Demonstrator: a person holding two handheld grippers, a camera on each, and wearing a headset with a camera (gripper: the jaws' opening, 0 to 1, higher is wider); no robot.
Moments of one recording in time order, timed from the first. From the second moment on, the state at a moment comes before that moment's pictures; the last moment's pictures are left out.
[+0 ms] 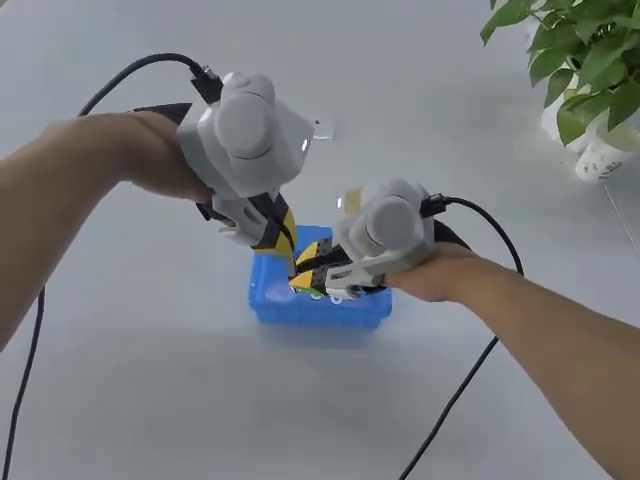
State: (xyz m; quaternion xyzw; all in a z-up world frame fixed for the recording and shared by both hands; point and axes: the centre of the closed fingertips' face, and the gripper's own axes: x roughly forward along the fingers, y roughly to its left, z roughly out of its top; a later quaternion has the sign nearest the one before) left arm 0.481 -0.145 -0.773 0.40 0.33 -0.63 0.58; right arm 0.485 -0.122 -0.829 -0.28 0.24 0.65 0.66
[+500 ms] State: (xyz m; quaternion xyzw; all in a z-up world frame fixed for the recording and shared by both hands) left arm 0.483 -0.146 -0.789 0.39 0.33 -0.64 0.57; right arm 0.486 -0.123 -0.846 -0.28 0.25 0.66 0.65
